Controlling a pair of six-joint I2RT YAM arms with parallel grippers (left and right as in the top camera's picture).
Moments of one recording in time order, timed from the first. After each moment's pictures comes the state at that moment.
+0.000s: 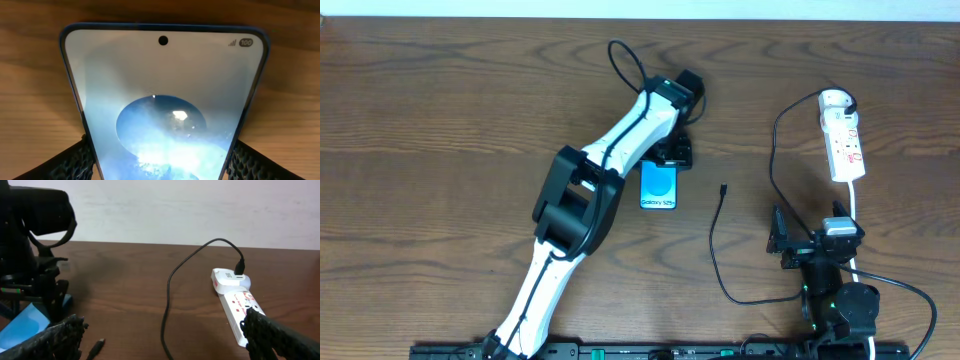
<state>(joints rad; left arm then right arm) -0.58 2.44 2.05 -1.23 0.04 -0.56 0.05 0.01 0.01 -0.07 -0.03 -0.01</state>
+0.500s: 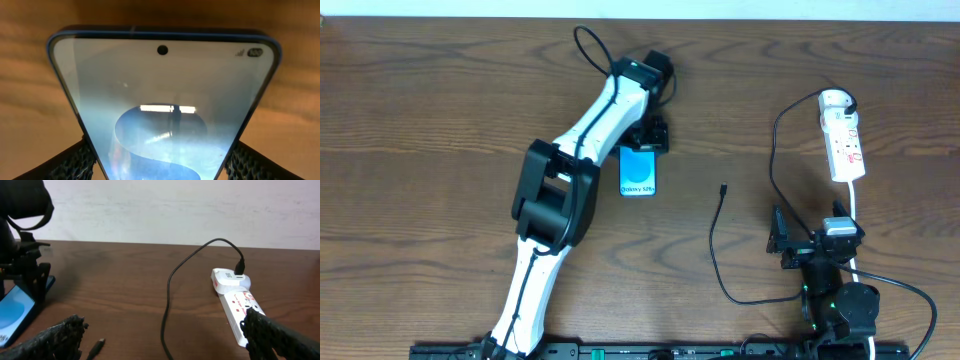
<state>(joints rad) -0.46 2.40 2.05 -1.23 0.04 -0.48 0.05 0.01 0.01 -0.07 -0.03 -0.01</state>
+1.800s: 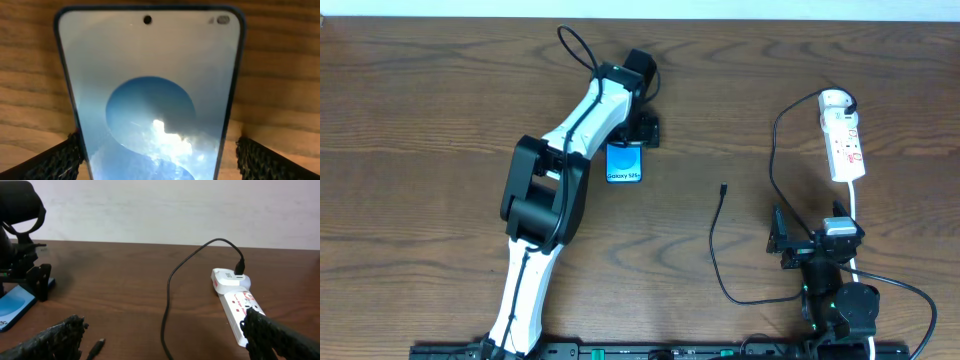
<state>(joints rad) -0.42 2.37 1.92 -1.05 0.00 -0.43 0.05 0.01 0.01 -0.07 -0.03 -0.01</state>
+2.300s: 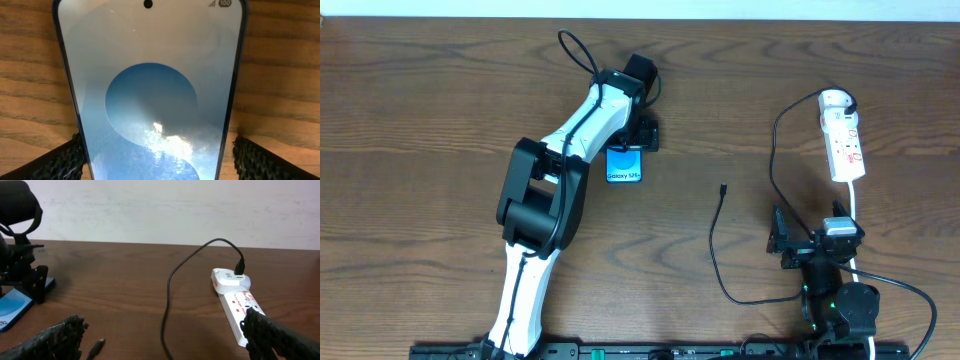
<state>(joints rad) -0.42 2.33 1.85 -1.00 -0.01 -0.43 0.05 0.01 0.01 -0.07 -0.03 -0.01</state>
